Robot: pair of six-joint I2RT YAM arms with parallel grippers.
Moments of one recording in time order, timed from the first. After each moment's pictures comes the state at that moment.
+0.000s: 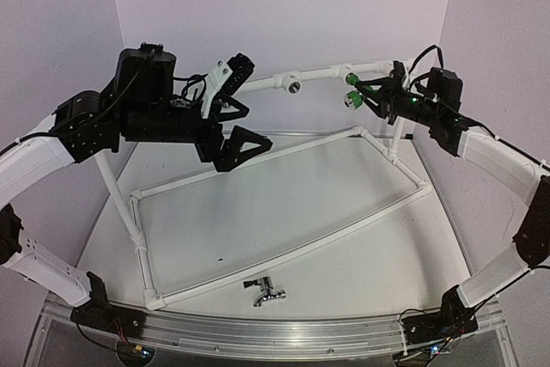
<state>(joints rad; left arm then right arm) -1.06 1.32 1.55 -0.56 0.08 0.10 0.26 1.46 1.26 0.16 -0.66 1.03</state>
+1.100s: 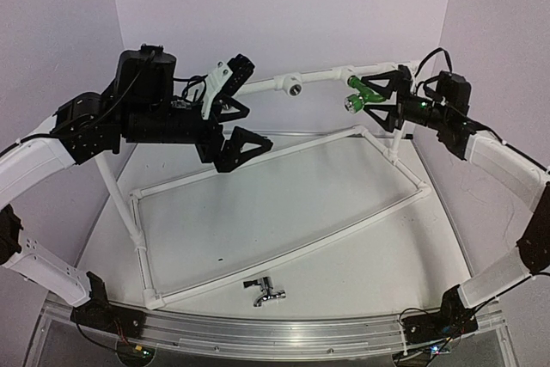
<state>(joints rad) -1.06 1.32 1.54 -0.54 0.08 0.10 0.21 1.41 1.22 0.14 -0.78 1.02</state>
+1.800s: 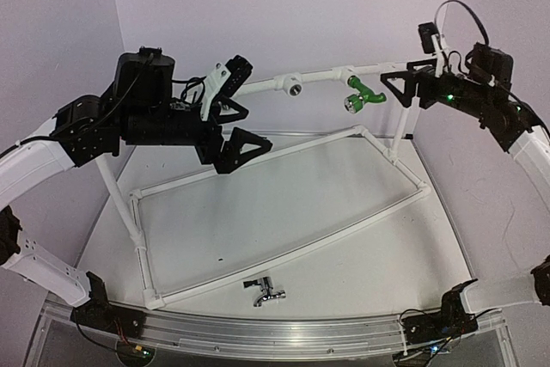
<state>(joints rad) -1.06 1.30 1.52 -0.52 0.08 0.08 0.24 1.19 1.44 -0.36 -0.41 -0.05</state>
